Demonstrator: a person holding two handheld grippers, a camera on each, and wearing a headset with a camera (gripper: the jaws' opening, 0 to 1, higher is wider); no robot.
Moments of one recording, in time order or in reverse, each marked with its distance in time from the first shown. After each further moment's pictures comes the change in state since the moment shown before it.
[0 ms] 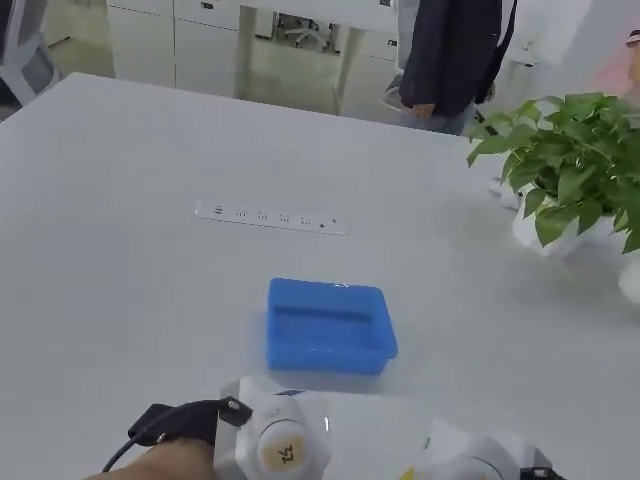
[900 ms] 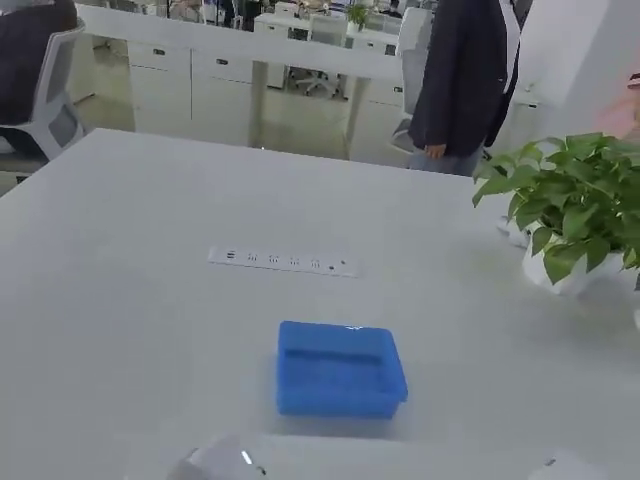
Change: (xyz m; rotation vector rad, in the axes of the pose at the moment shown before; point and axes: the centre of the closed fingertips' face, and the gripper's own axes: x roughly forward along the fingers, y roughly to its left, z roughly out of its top) left arm -0.093 0.004 0.005 -0.573 -0.239 0.383; right arm -0.074 -0.028 0.014 0.489 -0.327 -0.159
